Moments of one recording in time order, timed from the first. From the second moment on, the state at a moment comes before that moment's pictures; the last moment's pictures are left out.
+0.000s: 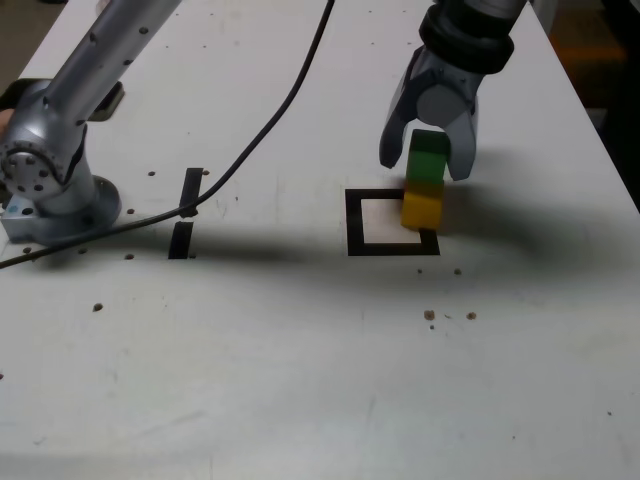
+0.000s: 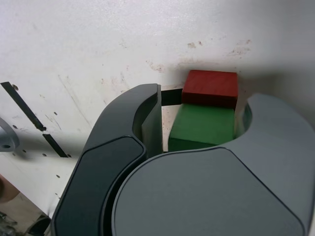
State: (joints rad) arm 0.04 2.33 -2.07 1.62 0.00 0.30
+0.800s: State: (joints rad) arm 0.03 2.03 -1.87 1.62 0.05 0.25
